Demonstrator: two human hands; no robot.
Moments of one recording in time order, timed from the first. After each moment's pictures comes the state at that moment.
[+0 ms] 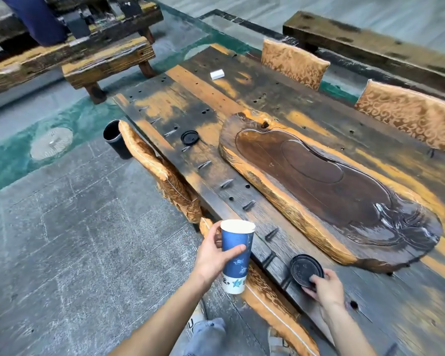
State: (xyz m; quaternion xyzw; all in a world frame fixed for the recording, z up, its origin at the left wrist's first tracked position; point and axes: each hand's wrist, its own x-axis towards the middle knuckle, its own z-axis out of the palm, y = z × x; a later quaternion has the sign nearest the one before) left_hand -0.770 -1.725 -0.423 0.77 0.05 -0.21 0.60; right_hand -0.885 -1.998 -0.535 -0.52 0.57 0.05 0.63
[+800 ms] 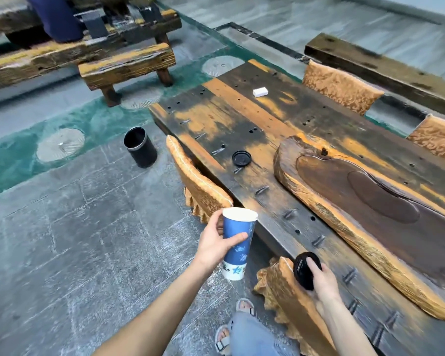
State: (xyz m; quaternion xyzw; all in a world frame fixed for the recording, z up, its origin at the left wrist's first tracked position) left_hand -0.578 -1.501 -0.405 0.75 0.03 -0.18 0.63; right_hand -0.698 -1.758 -0.465 -0.54 0.51 0.03 0.67
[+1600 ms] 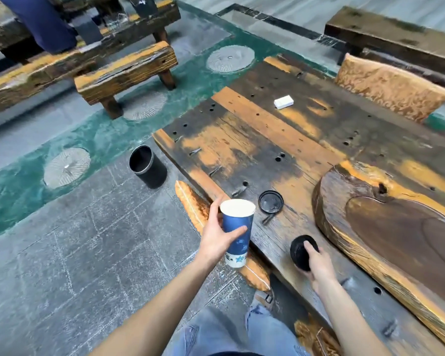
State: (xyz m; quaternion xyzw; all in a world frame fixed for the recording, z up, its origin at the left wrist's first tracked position) left_hand -0.279 -1.483 -0.415 0.79 0.02 -0.17 0.58; right_hand -0.374 -1.723 -0.487 -0.47 0.54 0.05 0.69
